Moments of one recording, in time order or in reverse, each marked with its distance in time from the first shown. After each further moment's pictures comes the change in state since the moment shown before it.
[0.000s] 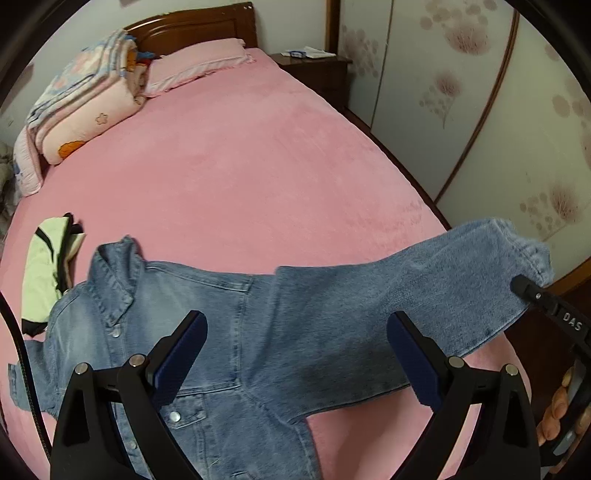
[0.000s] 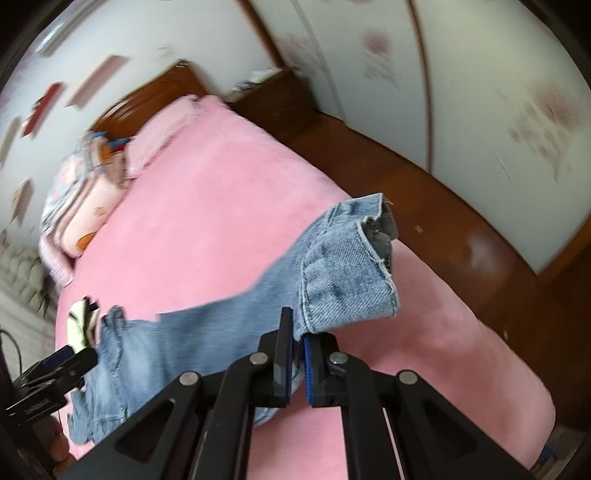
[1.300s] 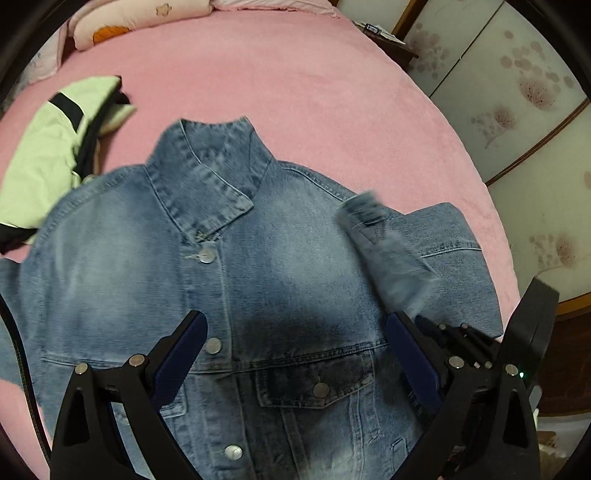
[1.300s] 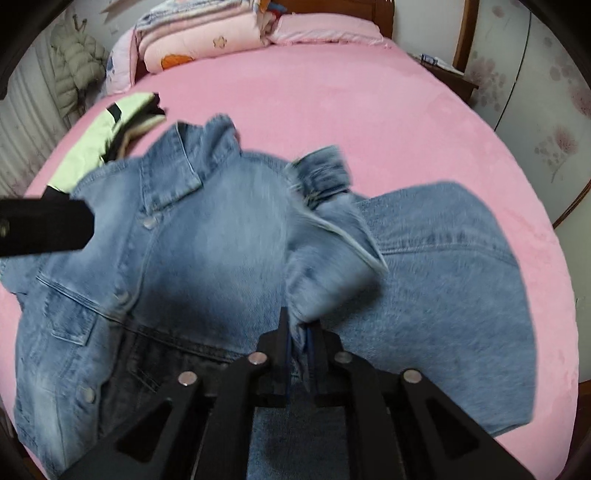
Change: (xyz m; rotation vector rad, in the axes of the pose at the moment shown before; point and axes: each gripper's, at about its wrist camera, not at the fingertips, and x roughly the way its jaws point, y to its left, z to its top) left arm 0.072 0.268 -0.090 -0.252 0.157 -0.160; right arm 0.172 0.293 -0.190 -0.623 0.192 -0.030
